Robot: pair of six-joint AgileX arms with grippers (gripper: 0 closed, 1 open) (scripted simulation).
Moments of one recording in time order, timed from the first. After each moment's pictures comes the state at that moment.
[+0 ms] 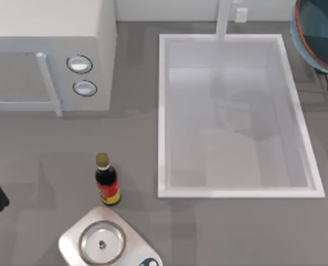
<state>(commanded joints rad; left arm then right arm) 0.00 0.00 0.00 0.00 0.00 0.00 0.07 1.31 1.47 -1.05 -0.27 0.33</state>
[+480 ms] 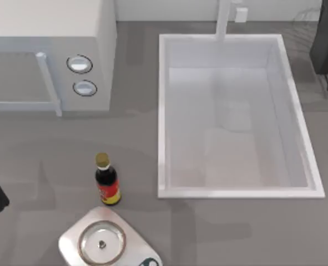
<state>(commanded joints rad) 0.00 0.00 0.00 0.00 0.00 0.00 -0.41 1.15 1.29 -0.37 -0.51 0.18</state>
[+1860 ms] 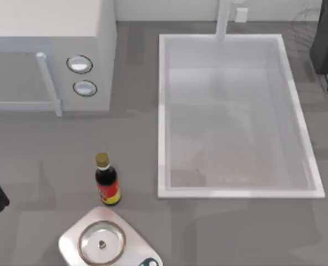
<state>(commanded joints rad) 0.00 0.00 0.00 0.00 0.00 0.00 -0.45 1.51 1.07 0.45 -0.42 0.01</state>
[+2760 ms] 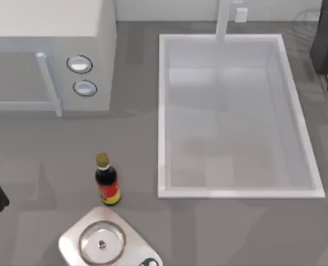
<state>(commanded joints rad) 0.00 0.00 0.00 0.00 0.00 0.00 -0.31 1.80 0.98 0.82 -0.28 0.02</state>
